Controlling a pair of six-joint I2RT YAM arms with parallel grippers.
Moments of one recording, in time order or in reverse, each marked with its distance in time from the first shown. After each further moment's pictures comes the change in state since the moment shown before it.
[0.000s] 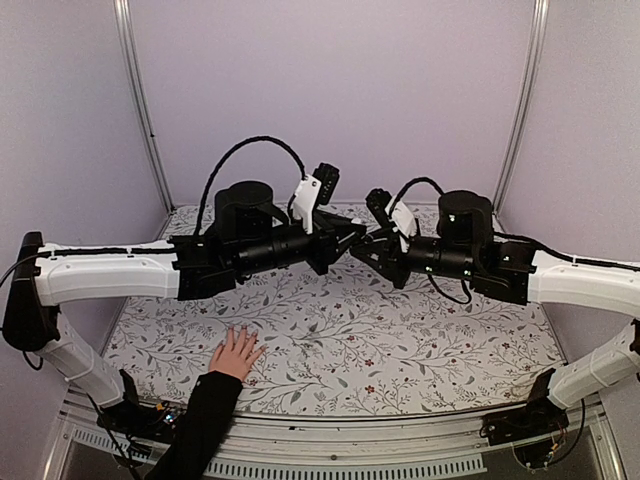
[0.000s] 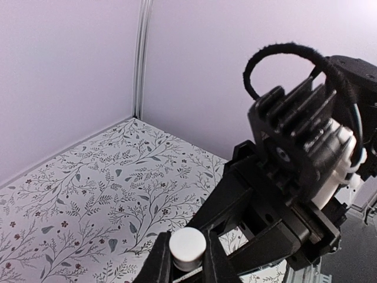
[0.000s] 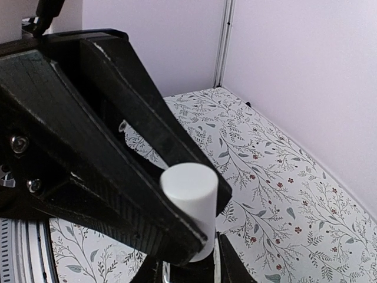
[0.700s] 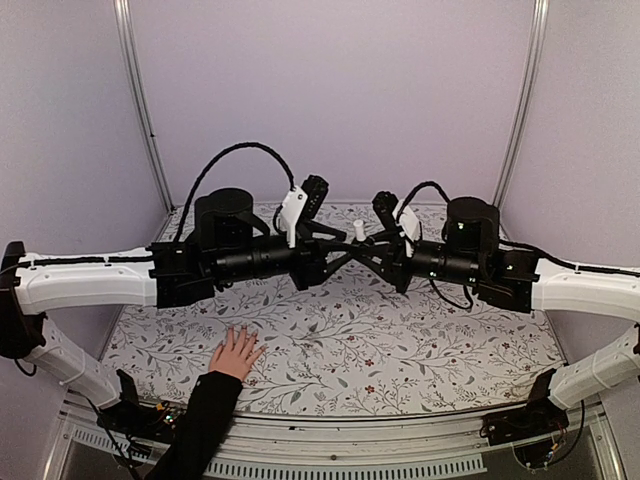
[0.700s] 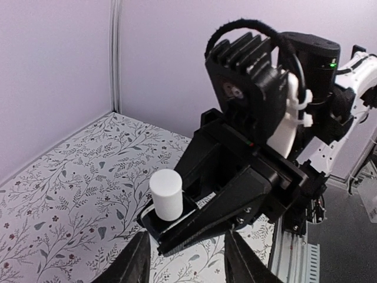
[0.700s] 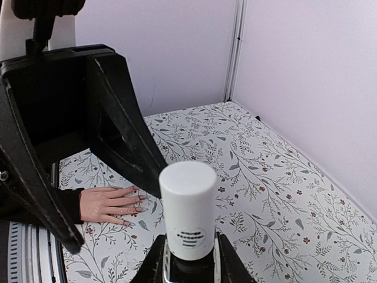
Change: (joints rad) left arm 0.001 -0.102 -0.082 -0.048 0.070 0.040; right arm 0.005 -0.031 -0.065 0.095 -0.017 0.015
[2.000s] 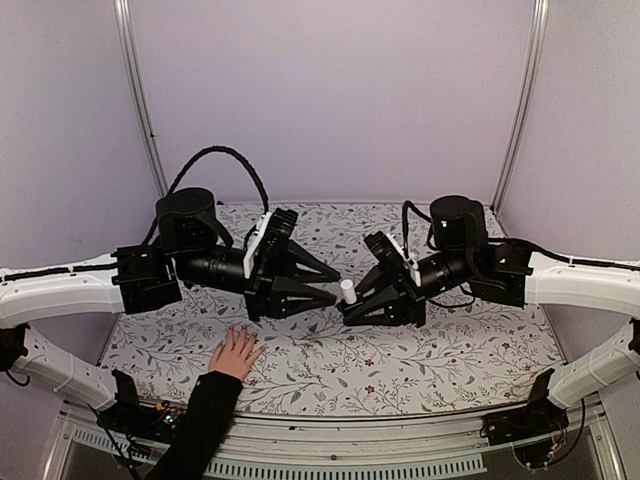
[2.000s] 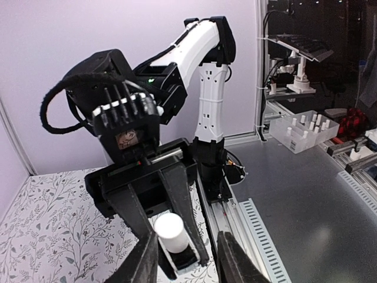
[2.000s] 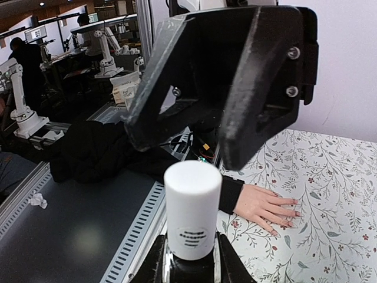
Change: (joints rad) left arm 0.008 -0.180 -0.084 -0.058 0.558 0.280; right arm 0.018 0.051 0.070 -0.143 -0.770 -0.113
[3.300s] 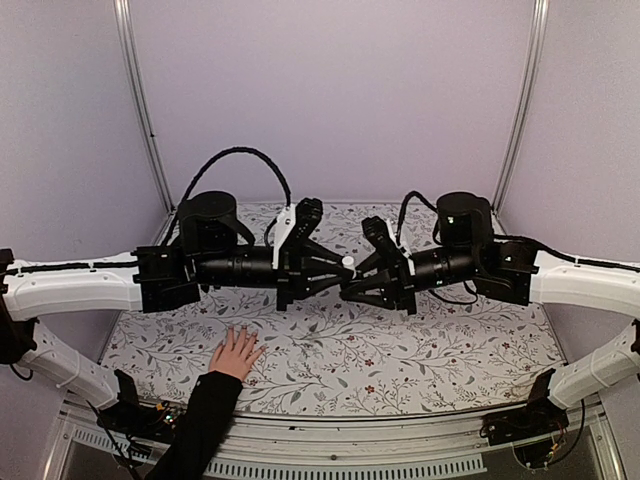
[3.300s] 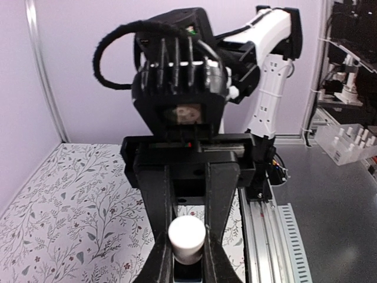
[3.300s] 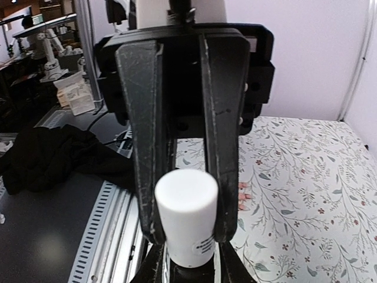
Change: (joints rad) left arm -0.016 0.092 0.022 0.041 -0.214 -0.060; right arm -0.005 -0.020 0.002 -0.004 0.230 0.021
